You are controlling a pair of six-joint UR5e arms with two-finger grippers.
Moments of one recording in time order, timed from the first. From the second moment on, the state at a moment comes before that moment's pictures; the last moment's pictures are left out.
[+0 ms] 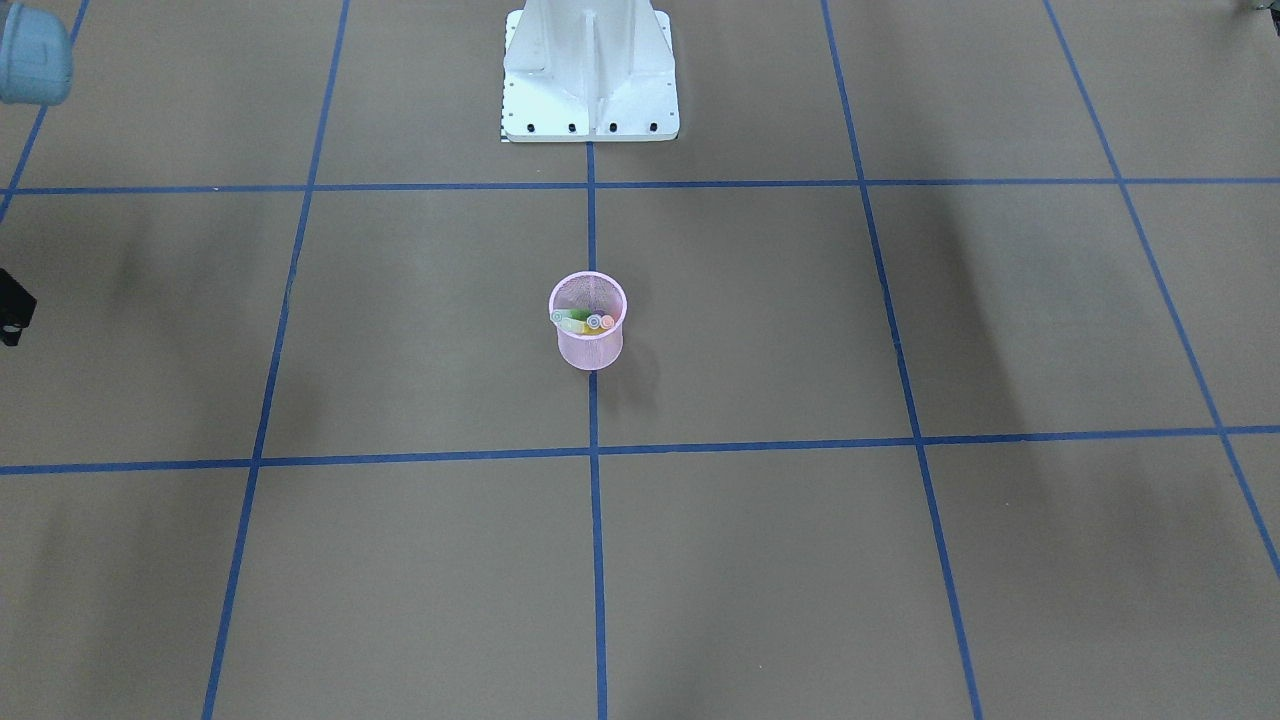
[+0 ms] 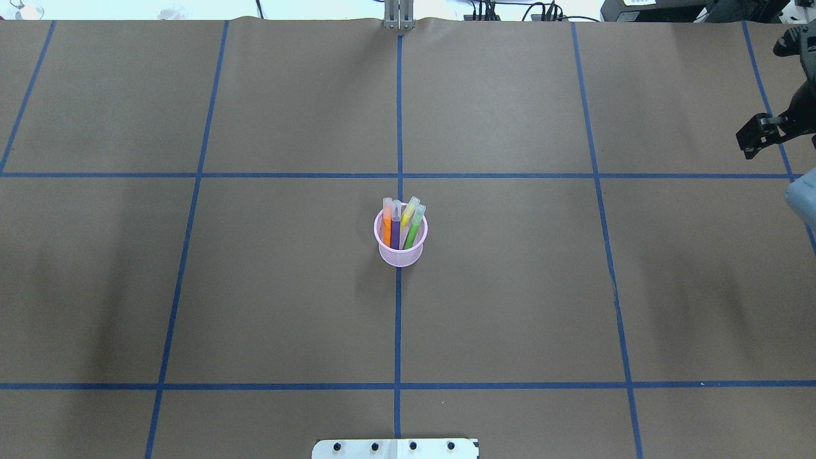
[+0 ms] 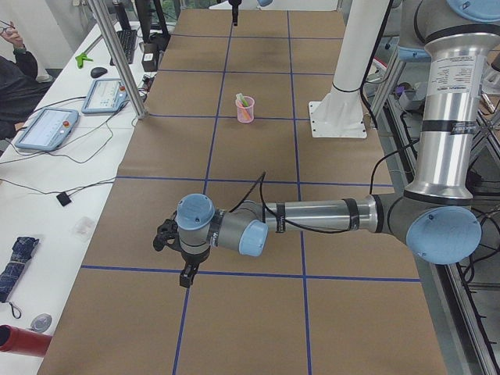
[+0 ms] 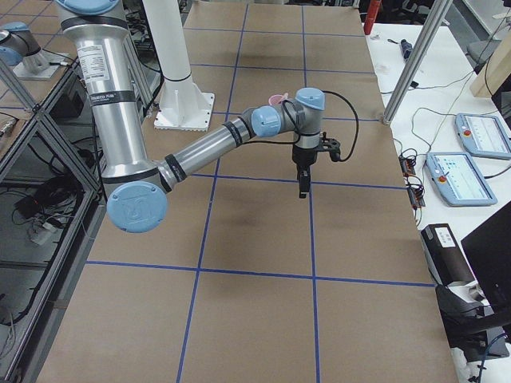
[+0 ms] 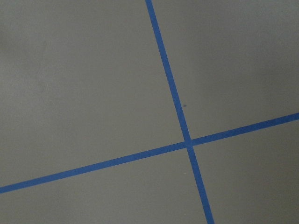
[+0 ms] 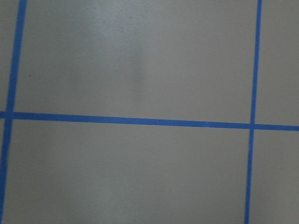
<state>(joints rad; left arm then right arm) -1.53 -1.61 -1.45 -1.90 -2.28 0.05 1.20 -1.39 1.89 -1.84 2.02 0.42</state>
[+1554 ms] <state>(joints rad) -1.54 -1.59 -1.61 -1.66 -2.29 0.04 1.54 -1.56 1.60 -1.55 2.36 0.11</state>
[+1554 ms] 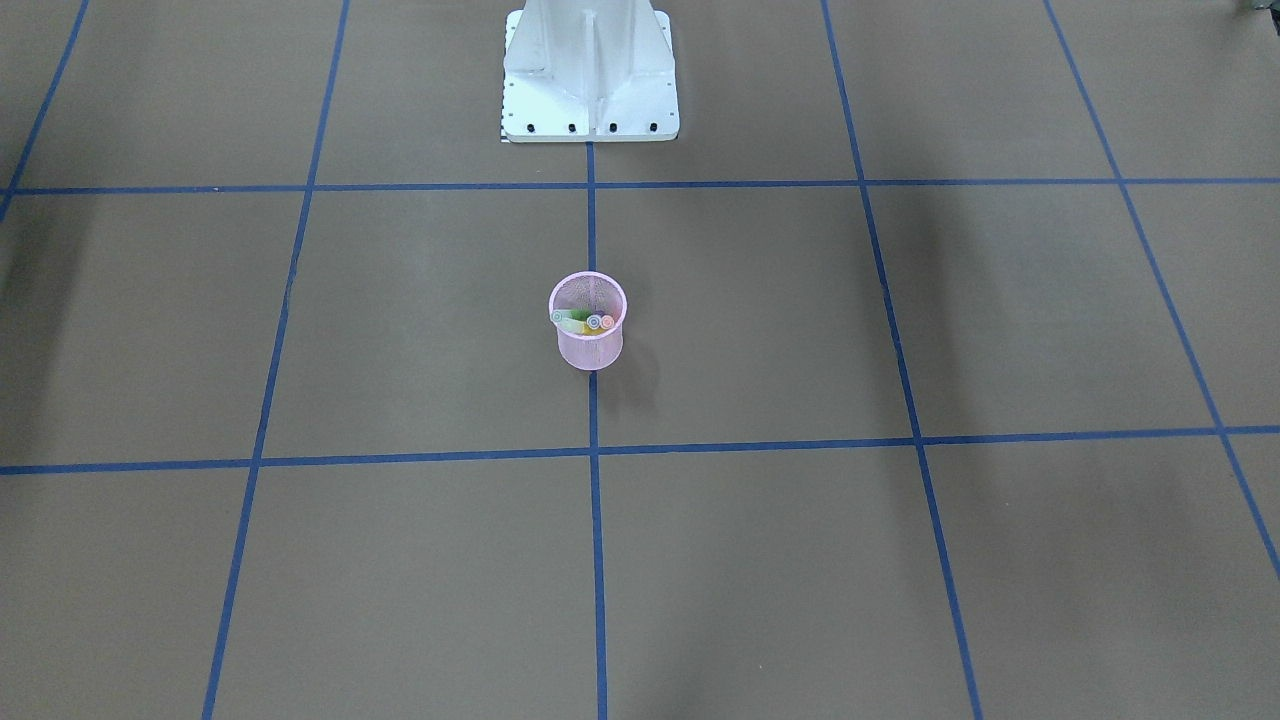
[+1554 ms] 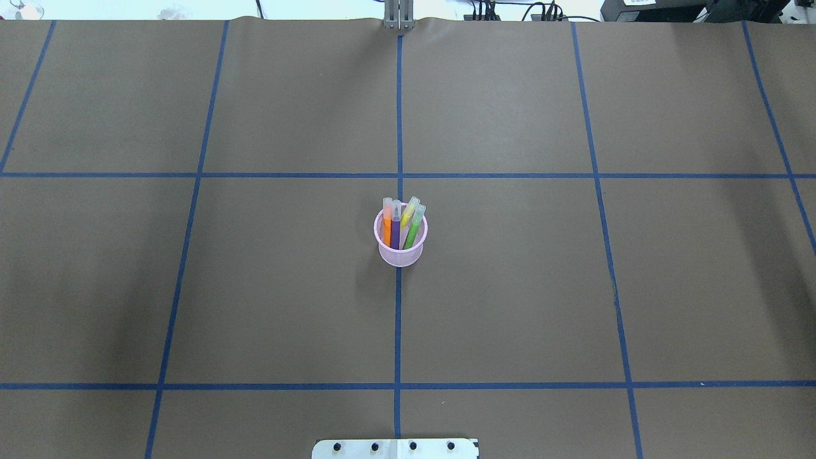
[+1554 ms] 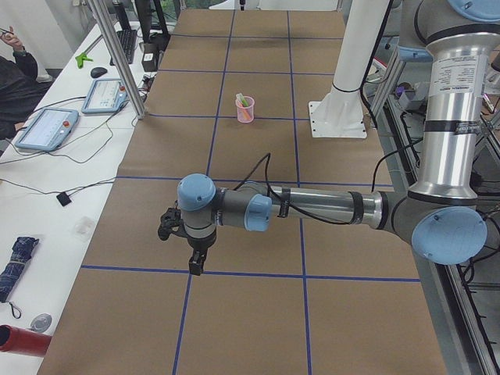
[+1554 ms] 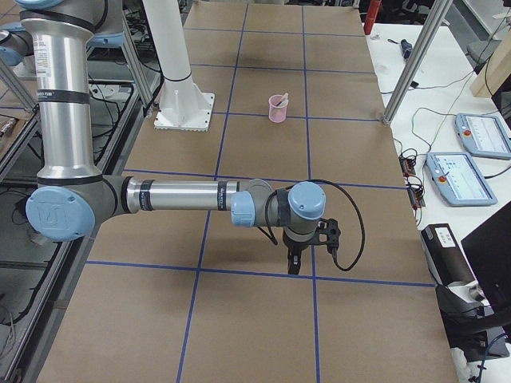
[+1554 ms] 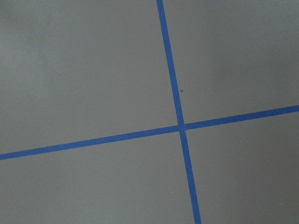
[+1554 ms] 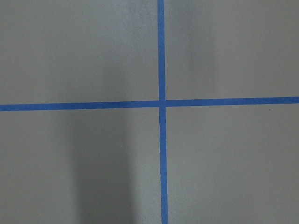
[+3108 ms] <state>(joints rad) -1.54 -1.59 -1.62 -1.66 -2.30 0.04 1.65 -1.63 1.62 -1.55 2.44 0.08</state>
